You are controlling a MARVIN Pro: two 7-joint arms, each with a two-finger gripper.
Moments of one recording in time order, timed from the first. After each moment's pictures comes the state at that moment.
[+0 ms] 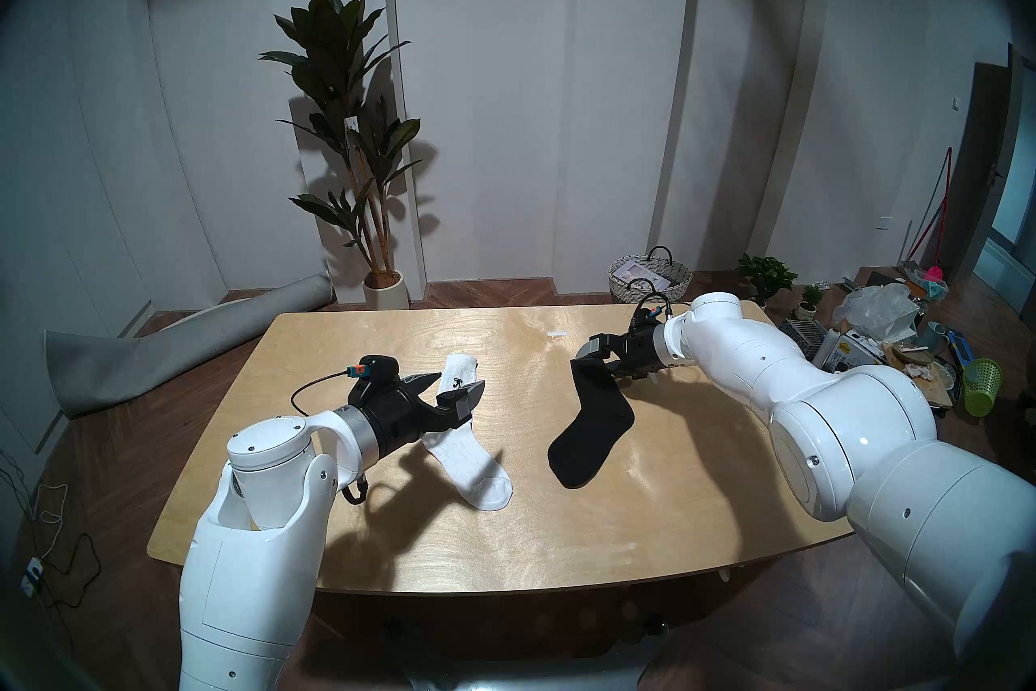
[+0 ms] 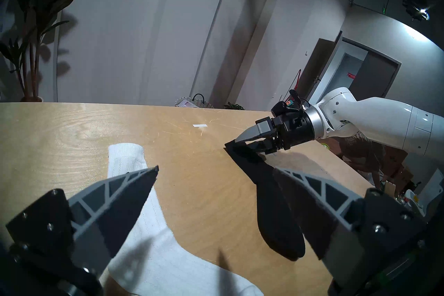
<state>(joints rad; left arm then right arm) 1.76 -1.36 -1.63 -1.95 -0.39 0.61 -0.50 -0.58 -1.37 1.17 -0.25 0.55 0.79 0.67</state>
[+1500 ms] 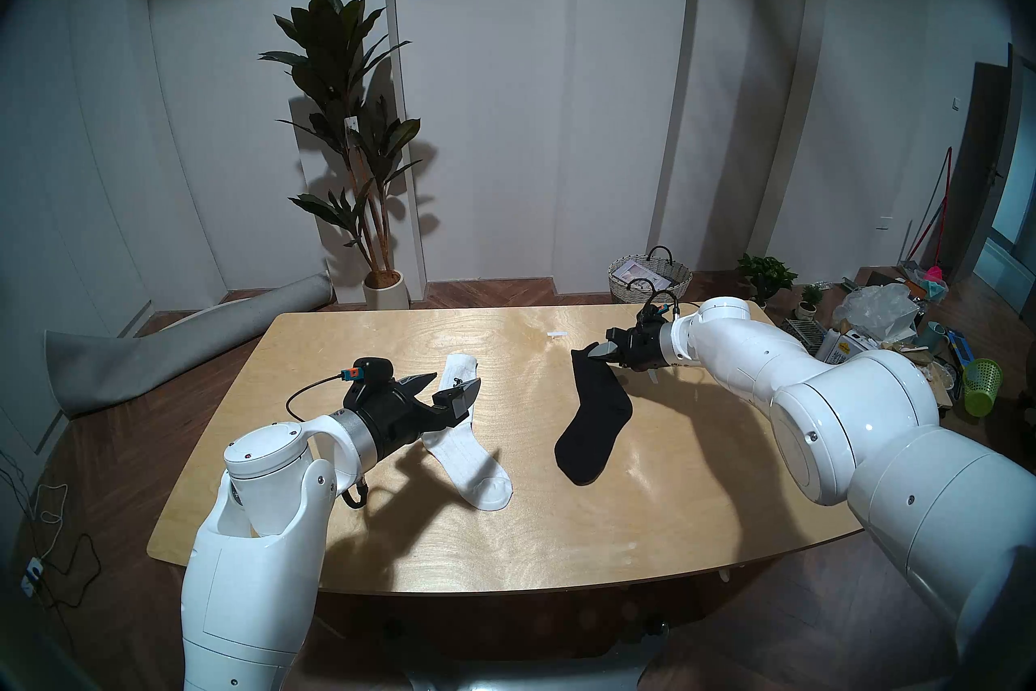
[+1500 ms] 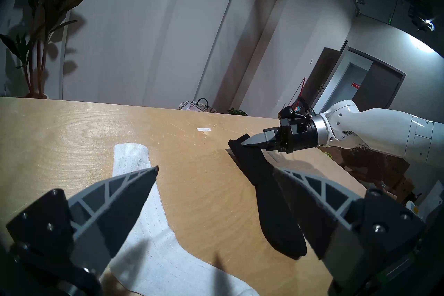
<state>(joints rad) 1.77 -1.38 -1.65 -1.95 -0.41 0.60 -0.48 -0.51 -1.37 1.20 -0.14 0.57 0.70 0.73</state>
